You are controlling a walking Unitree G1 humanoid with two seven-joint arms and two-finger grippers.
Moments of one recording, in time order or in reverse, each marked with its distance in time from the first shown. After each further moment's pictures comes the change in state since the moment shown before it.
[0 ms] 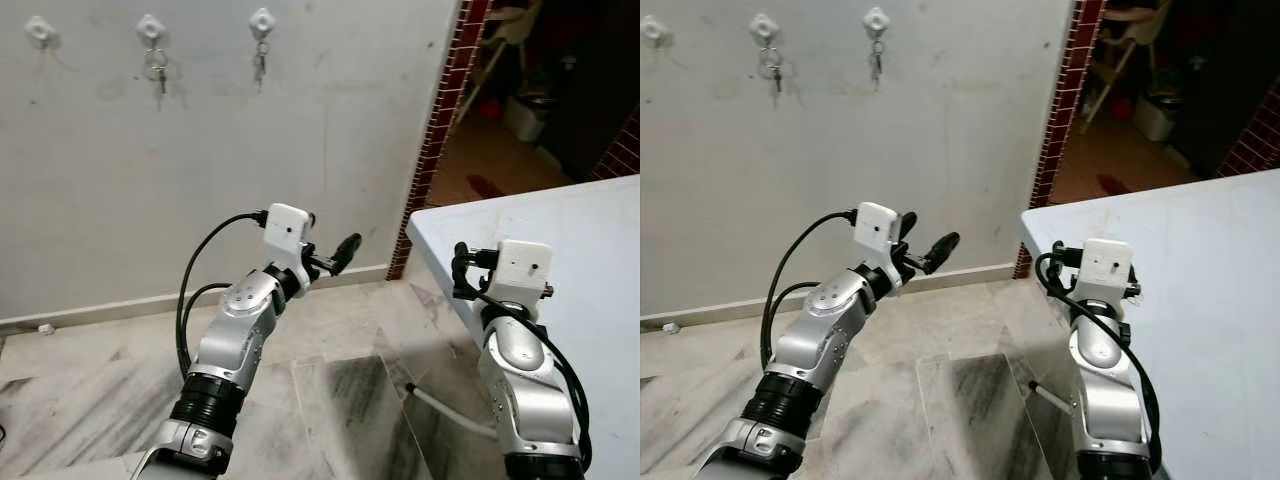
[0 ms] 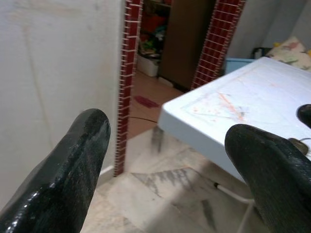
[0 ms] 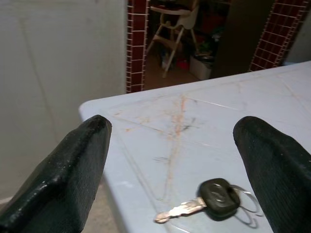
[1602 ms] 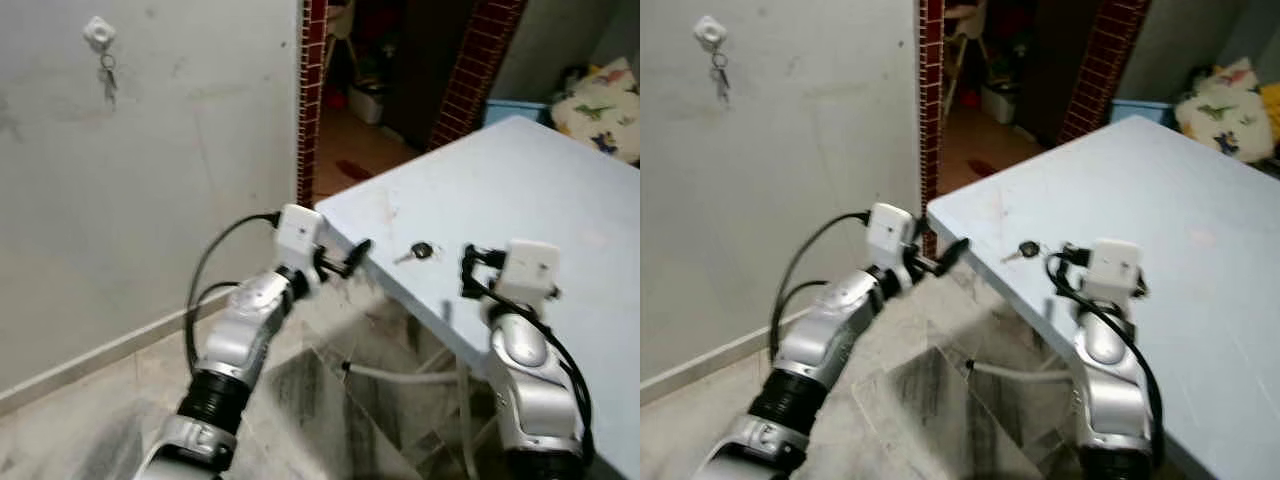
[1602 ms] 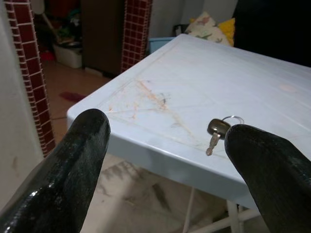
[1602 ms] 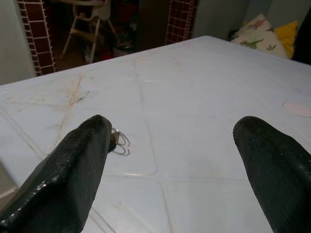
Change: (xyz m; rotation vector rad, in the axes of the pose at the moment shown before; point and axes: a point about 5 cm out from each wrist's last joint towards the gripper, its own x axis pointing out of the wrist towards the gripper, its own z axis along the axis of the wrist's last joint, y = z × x) left arm -0.001 0.009 0.000 0.014 0.034 0.039; right arm 0.003 0.008 -0.001 0.004 0.011 0.044
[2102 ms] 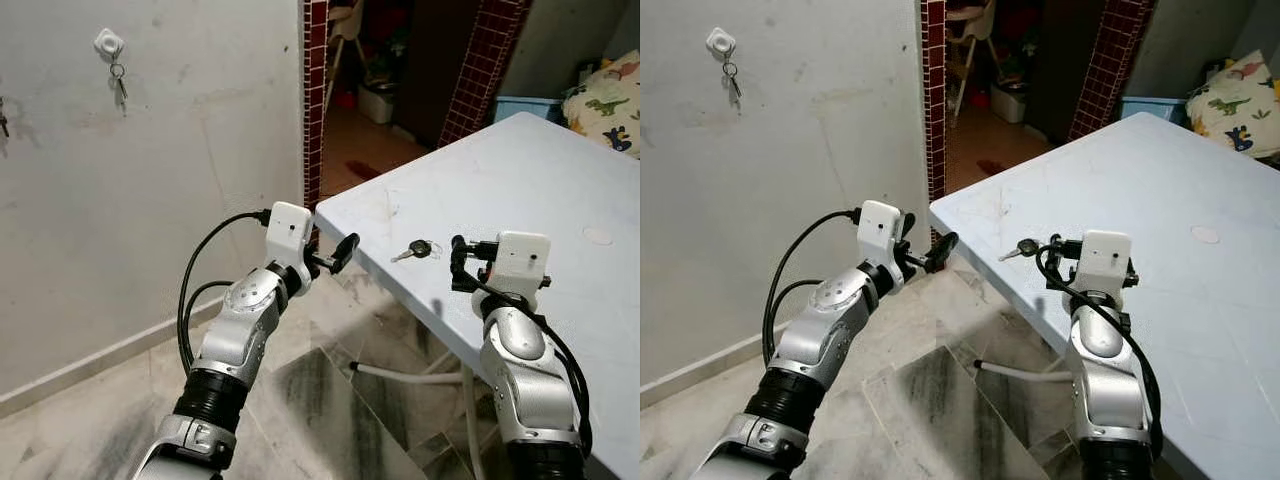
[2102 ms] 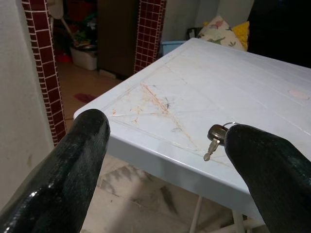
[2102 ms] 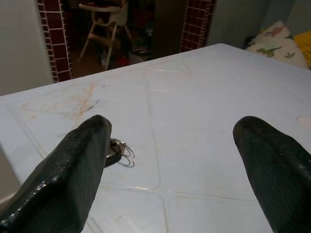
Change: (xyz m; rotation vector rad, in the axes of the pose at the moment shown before) left arm 0.002 -0.003 0.000 -0.006 -0.003 0.030; right arm 0.006 0.000 0.003 -0.008 -0.003 0.027
